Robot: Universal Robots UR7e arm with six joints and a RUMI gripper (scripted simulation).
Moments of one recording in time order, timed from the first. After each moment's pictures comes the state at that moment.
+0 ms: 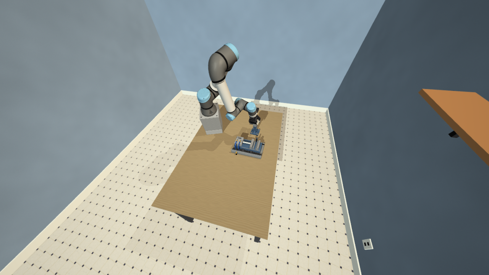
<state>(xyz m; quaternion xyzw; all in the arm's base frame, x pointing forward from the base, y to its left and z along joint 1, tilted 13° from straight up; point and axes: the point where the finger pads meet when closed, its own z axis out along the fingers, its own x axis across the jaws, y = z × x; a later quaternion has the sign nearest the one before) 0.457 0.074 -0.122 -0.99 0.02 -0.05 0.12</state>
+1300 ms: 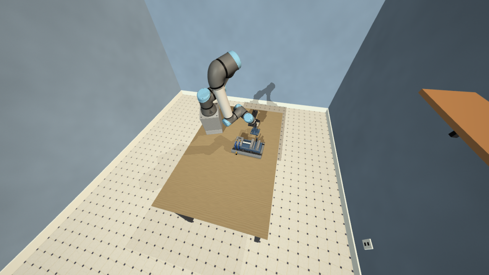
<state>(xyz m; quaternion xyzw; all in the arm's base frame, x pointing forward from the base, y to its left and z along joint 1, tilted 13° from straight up) 0.456 0.072 -0.123 -0.97 0.02 -0.05 0.25</state>
